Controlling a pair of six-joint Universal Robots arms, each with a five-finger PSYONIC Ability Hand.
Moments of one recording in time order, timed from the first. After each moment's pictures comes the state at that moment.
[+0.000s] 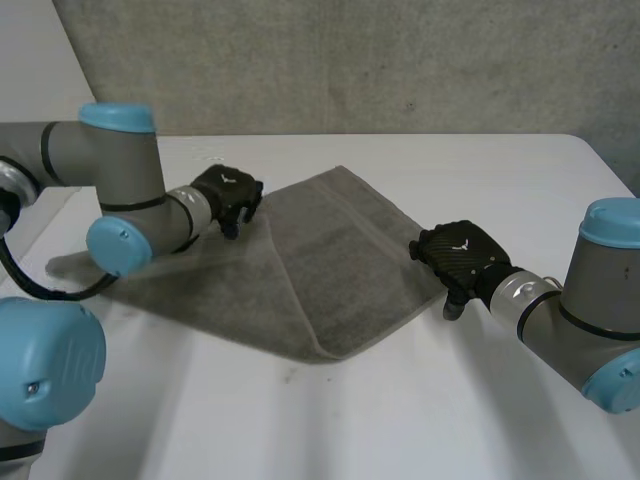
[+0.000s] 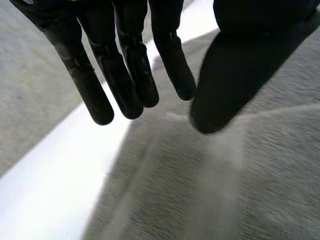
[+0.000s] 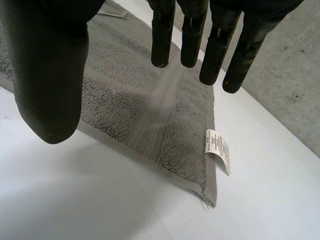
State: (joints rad) left arm 4.36 -2.67 -0.39 2.66 -1.33 3.62; right arm 1.87 -1.05 1.59 -0.18 1.20 2.62; left_hand 0.85 0.85 0.85 0.86 0.69; right_hand 0.42 0.41 0.41 0.41 0.20
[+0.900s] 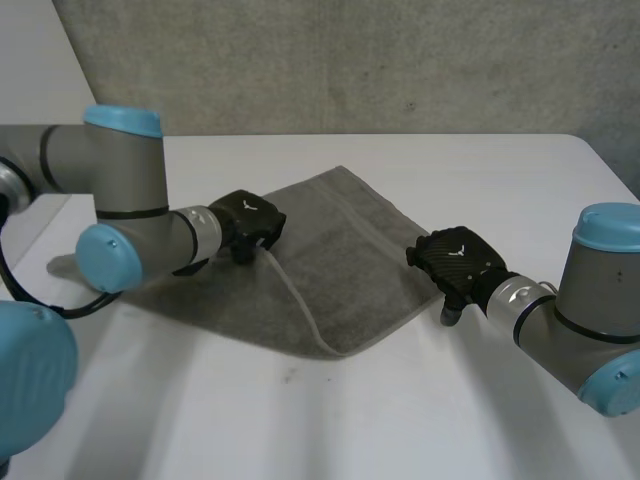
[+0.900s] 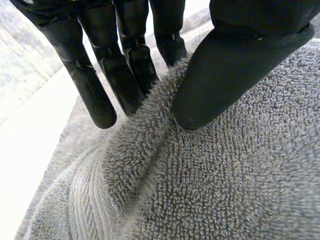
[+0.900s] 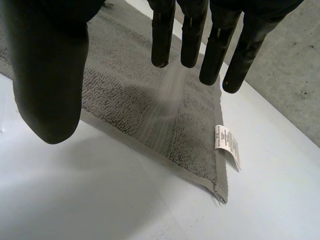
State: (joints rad) left arm 4.32 -2.50 -0.67 2.64 -1.24 3.72; right arm 1.87 -1.04 1.59 -0.18 1.20 2.62; left_hand 1.18 1.21 1.21 1.22 1.02; right_hand 0.41 0.41 0.41 0.41 0.19
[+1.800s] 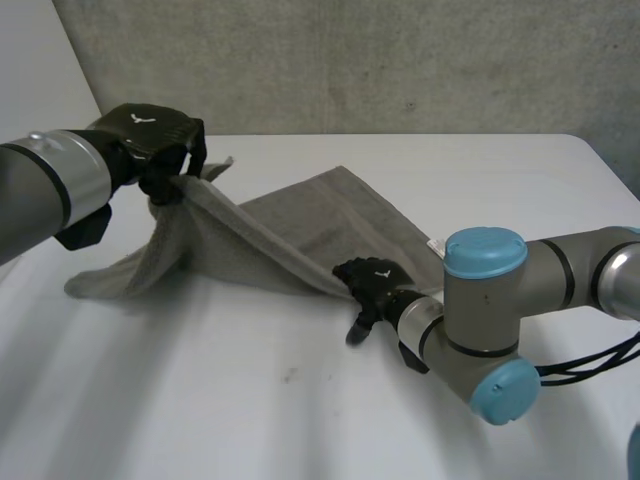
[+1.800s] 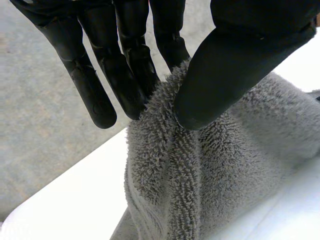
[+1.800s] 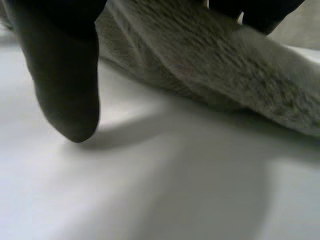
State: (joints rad) left arm 4.39 -1.83 -1.13 2.68 -1.39 3.44; right arm 2.15 -0.79 1.32 -0.12 1.38 3.18; left_hand 1.18 1.22 1.21 1.22 1.02; right_hand 0.57 0.56 0.57 0.57 0.41
